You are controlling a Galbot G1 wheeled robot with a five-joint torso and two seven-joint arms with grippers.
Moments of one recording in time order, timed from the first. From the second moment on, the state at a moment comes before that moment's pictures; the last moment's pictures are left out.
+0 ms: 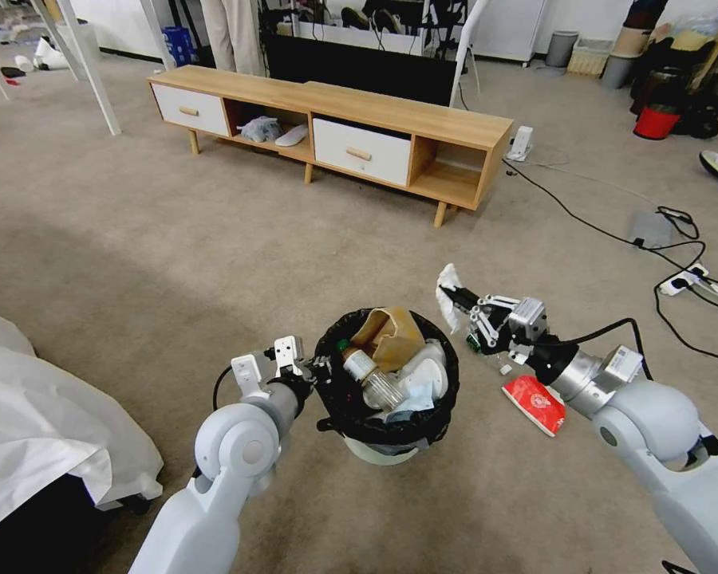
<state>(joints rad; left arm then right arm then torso) 1.11 -1.32 -0.23 -2.06 -0.97 0.67 -0.52 -1.16 0.76 0.40 2.01 0.54 0.15 -0.50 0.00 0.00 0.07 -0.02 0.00</state>
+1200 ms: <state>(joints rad) 1.10 -1.35 -0.23 -2.05 -0.96 0.66 -0.52 -1.09 0.69 0.19 1.92 0.54 0.15 -0.50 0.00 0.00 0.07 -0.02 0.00</state>
